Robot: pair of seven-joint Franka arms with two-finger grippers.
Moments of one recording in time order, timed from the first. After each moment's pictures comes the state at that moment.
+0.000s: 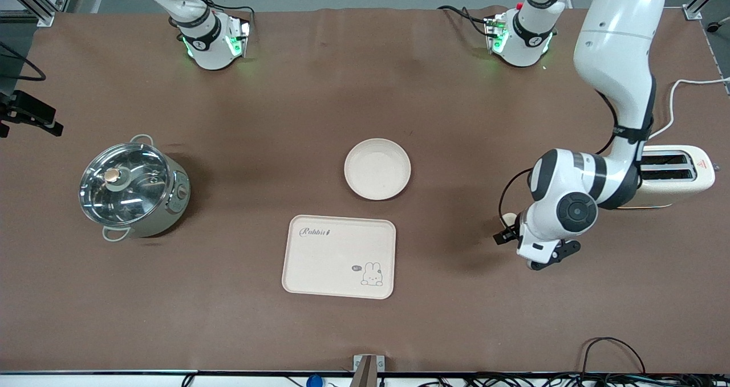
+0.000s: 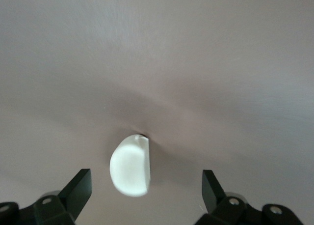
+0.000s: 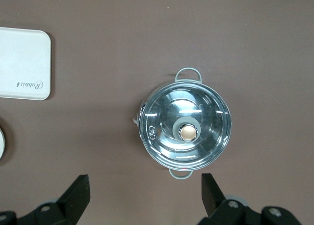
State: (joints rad) left arm -0.22 0.62 -0.02 -1.54 0.04 2.06 -0.67; right arm -0.11 0.05 0.03 -1.43 0.00 1.48 -0.09
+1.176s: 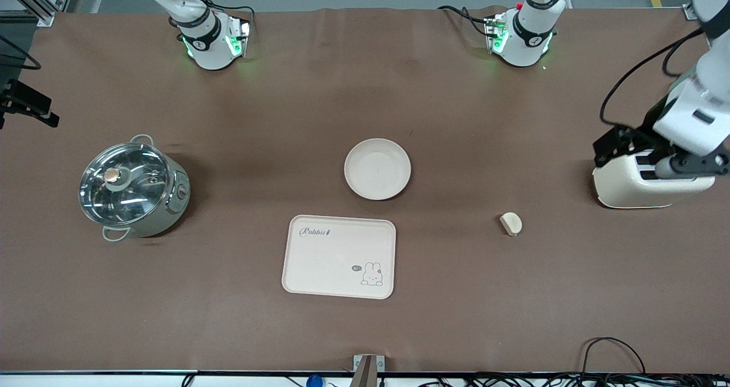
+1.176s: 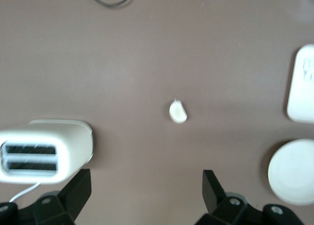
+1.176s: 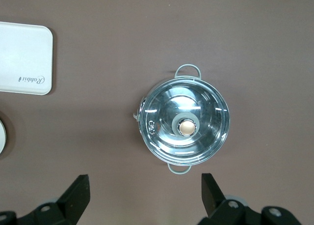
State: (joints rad) left arm -0.13 0.10 -0.02 -1.44 0.04 1.58 -0.16; right arm -0.12 0.03 0.04 -1.43 0.00 1.46 -0.11
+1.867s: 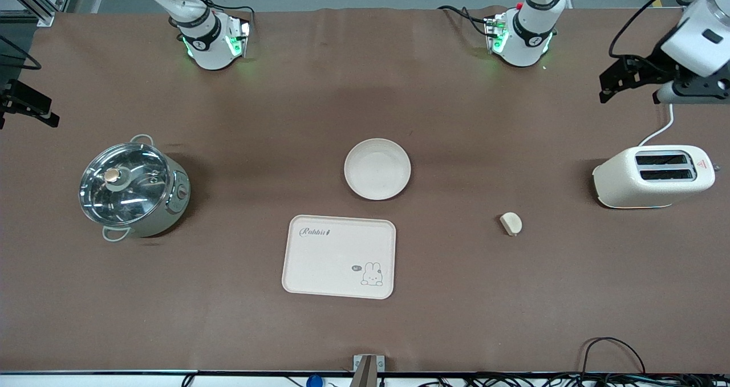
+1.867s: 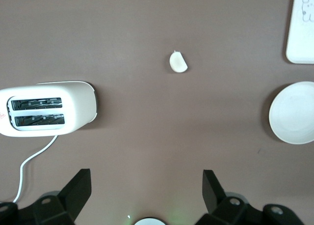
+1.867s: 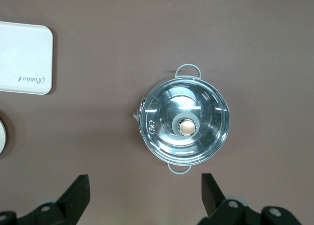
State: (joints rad) left arm -0.03 -0.15 -0.12 -1.68 0.00 1.52 -0.08; right arm -0.12 0.03 0.04 -1.43 0.00 1.46 -0.11
